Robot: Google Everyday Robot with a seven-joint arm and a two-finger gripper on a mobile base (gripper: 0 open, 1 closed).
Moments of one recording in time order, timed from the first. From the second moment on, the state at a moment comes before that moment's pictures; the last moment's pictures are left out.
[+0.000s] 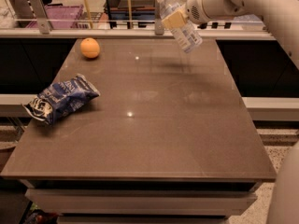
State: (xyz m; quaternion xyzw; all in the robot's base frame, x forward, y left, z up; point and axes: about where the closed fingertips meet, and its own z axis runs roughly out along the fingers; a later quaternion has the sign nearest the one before) arm 0.780 -0.093 0.971 -0.36 0.78 0.10 0.50
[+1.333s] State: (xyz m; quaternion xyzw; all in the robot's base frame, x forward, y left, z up) arm 0.777 -0.079 0.971 -0.39 0.69 0.18 0.57
